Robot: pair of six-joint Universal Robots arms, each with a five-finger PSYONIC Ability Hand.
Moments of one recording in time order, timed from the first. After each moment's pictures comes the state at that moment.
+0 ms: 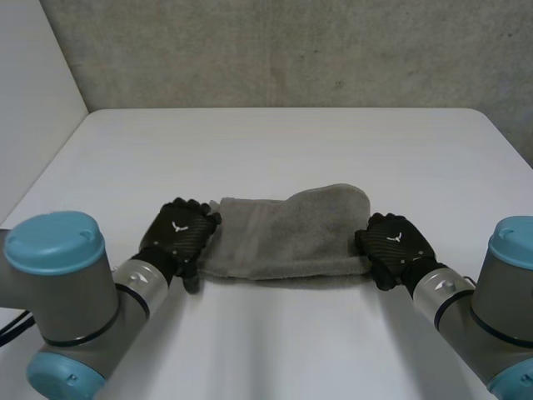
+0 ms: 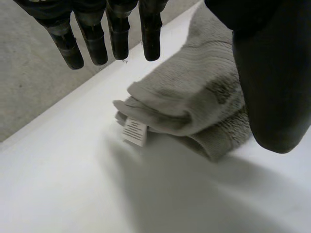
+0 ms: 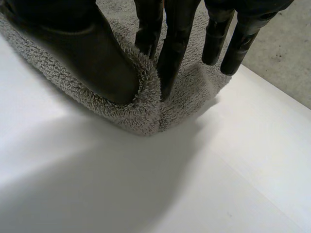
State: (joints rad) left arm 4.25 -1.95 -1.82 3.47 -1.49 3.48; right arm 1.88 -1.17 1.89 -0.34 1.31 2.76; left_hand 0.27 0.26 0.23 0.23 0.06; right_hand 1.25 1.26 0.22 0.25 1.13
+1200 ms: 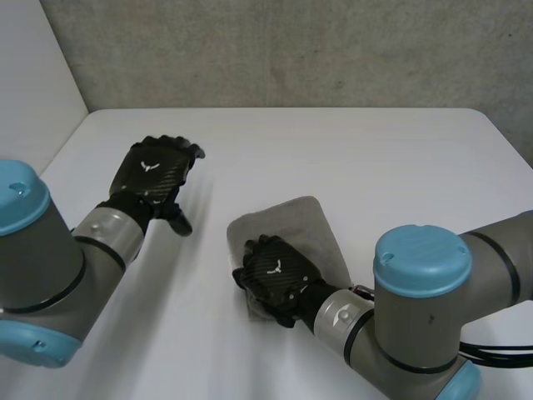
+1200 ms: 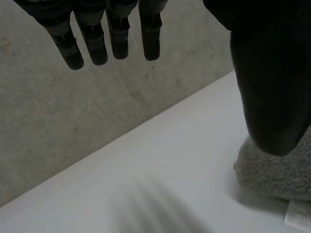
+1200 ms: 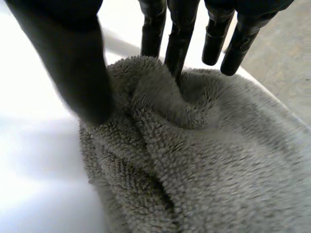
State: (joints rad) left arm 4.28 -1.81 -1.72 3.45 -1.49 3.31; right arm 2.28 -1.09 1.64 -0.18 1.24 2.68; left_hand 0.26 0.26 0.23 0.23 0.06; right_hand 0.63 0.78 0.22 0.25 0.51
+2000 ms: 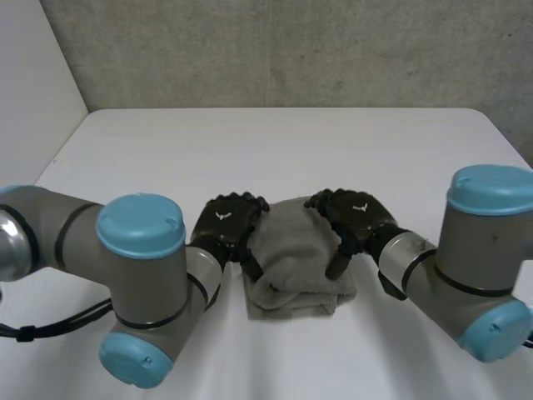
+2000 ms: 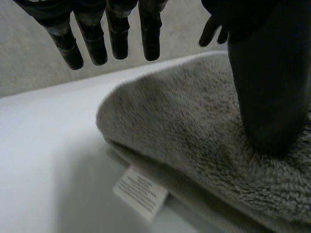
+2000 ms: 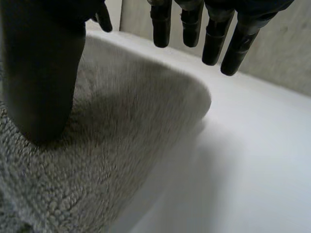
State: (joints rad) left arm 4.03 -2.14 -1.50 3.33 -1.64 3.03; right arm 2.02 -1.08 1.57 -0.11 1.31 3.04; left_hand 0.26 0.26 0.23 0.23 0.06; right_hand 0.24 0.25 0.22 0.25 0.06
